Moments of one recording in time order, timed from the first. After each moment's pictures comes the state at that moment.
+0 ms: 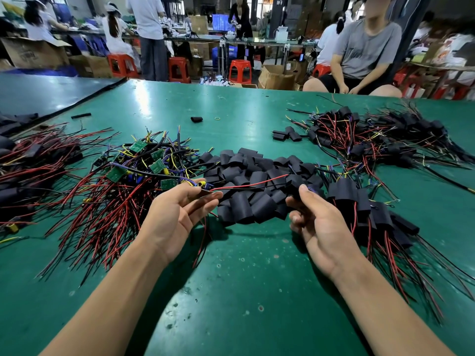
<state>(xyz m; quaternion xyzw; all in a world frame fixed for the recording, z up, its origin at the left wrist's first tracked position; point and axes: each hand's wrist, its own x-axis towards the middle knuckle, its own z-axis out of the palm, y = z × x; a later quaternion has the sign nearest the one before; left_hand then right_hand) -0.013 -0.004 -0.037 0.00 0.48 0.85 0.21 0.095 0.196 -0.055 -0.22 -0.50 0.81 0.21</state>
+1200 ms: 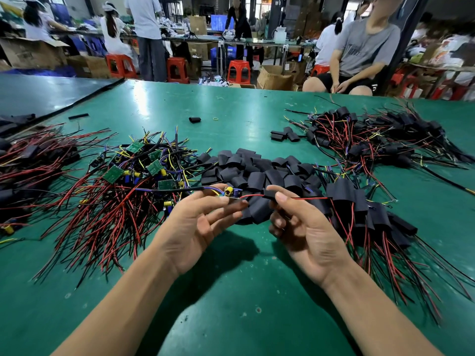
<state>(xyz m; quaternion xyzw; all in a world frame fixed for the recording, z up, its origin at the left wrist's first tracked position) 0.008 0.010 -0.041 0.07 0.43 0.85 0.31 0.097 0.180 -0.057 -0.10 -0.47 0.87 0.12</state>
